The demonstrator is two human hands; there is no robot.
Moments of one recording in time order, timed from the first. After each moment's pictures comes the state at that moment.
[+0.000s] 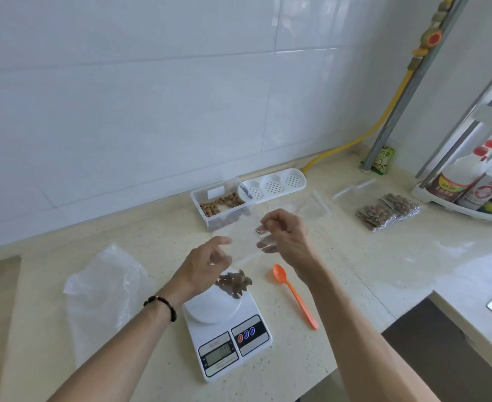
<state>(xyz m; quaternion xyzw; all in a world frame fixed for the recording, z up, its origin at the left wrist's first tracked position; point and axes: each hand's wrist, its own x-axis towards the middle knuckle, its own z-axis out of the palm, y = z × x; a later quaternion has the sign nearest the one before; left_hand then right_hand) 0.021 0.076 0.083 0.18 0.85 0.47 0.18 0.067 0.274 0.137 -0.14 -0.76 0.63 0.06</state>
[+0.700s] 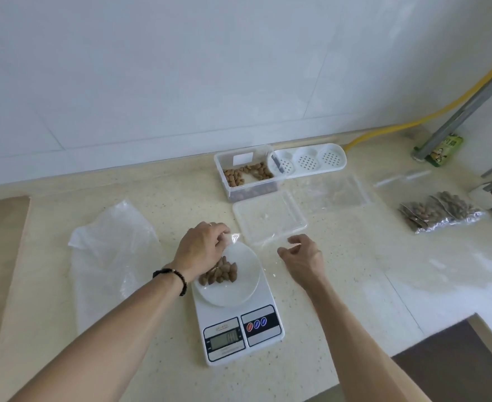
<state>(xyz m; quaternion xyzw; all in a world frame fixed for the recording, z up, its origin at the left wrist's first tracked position) -0.015 0.057 0.010 0.16 0.94 0.28 0.09 0.045 0.275 0.022 -0.27 -0.85 0.44 -0.07</state>
